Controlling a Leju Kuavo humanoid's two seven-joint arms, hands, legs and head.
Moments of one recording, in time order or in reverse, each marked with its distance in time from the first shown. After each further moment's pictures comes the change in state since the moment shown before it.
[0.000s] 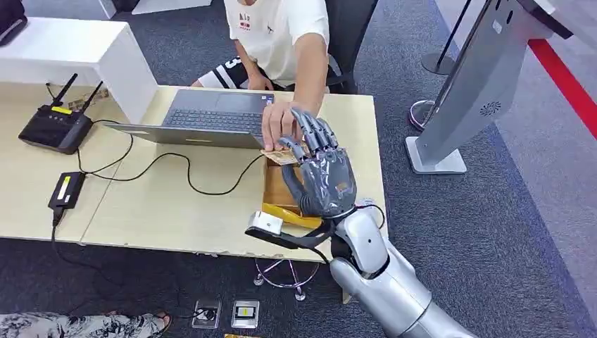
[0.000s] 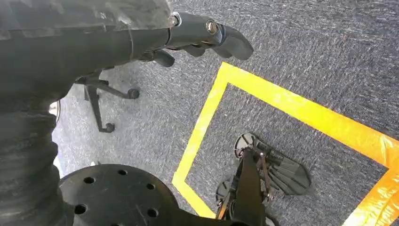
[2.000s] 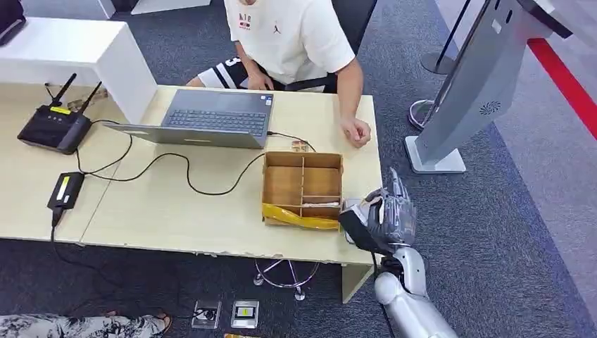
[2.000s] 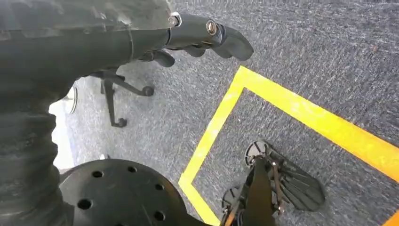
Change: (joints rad) left arm -0.041 -0.048 -0.008 0.088 0.050 0.101 0.011; right arm 0.177 -0.019 -0.369 0.430 -0.375 -0.168 -0.169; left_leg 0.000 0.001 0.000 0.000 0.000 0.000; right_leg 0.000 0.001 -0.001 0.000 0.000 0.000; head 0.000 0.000
